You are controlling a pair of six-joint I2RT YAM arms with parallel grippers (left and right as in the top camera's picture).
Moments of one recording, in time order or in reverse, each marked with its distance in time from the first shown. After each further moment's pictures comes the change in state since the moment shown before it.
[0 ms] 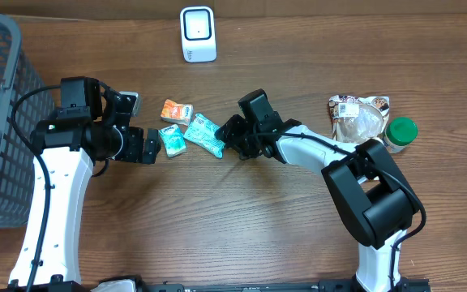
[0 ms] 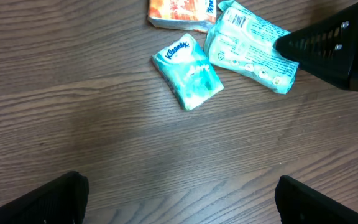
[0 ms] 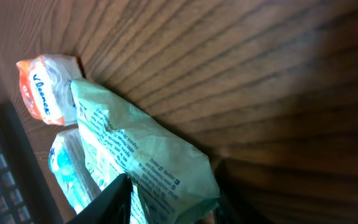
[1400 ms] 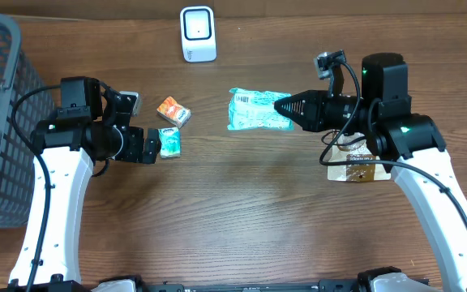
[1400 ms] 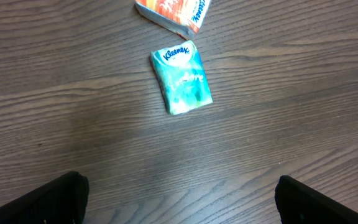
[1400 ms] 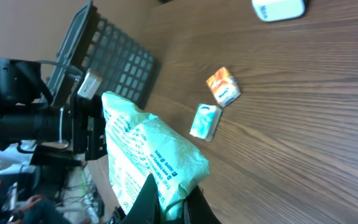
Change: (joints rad) left arm 0.000 0.001 0.000 0.000 0.003 0.000; right arm -0.379 -0.682 0.007 -0.429 -0.499 -0.722
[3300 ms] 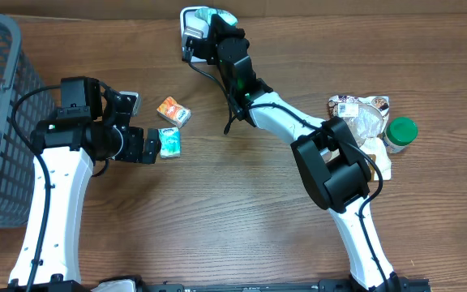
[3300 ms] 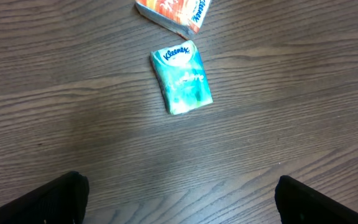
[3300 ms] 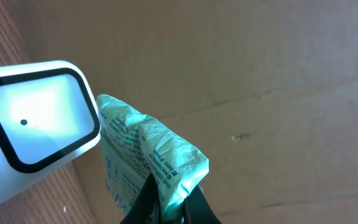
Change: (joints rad) left arm 0.000 0.001 0.000 0.000 0.000 0.000; right arm 0.378 1.034 0.573 1.089 1.143 -1.574
